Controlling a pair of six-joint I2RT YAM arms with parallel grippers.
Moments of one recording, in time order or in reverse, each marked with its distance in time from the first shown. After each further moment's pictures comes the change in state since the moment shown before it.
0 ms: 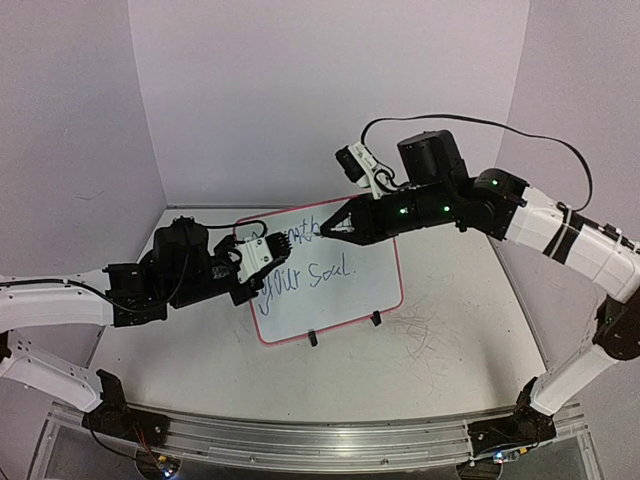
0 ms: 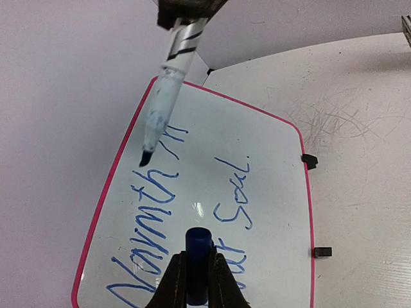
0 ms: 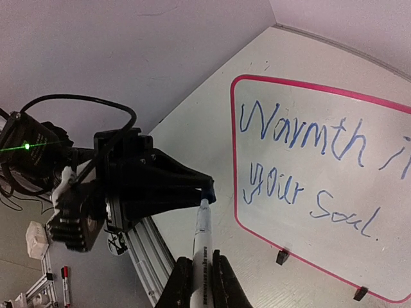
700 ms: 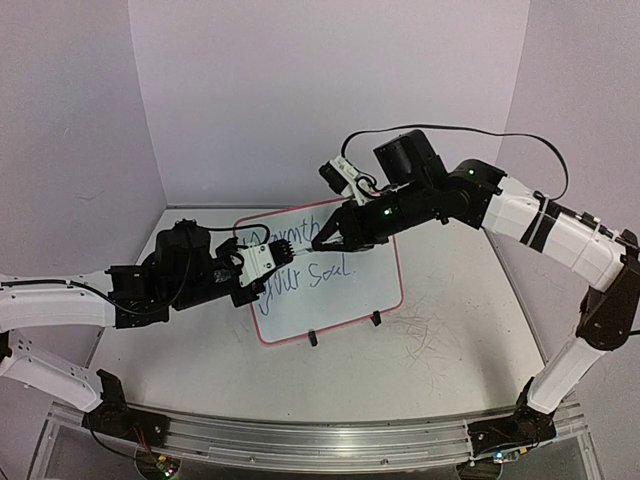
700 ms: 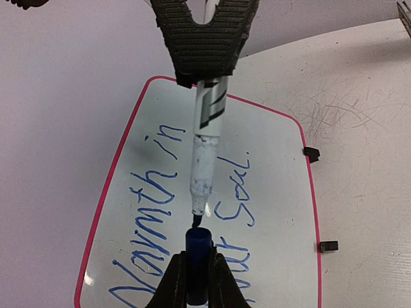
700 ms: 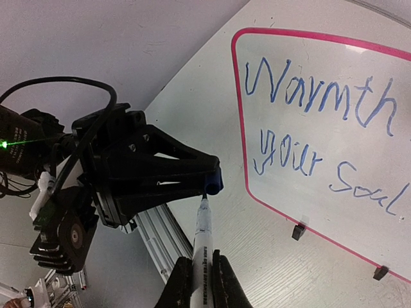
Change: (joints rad) left arm -0.005 0.009 -0.011 0.015 -0.001 0.059; right arm 0.000 0.118 0.124 -0.155 -0.078 0.023
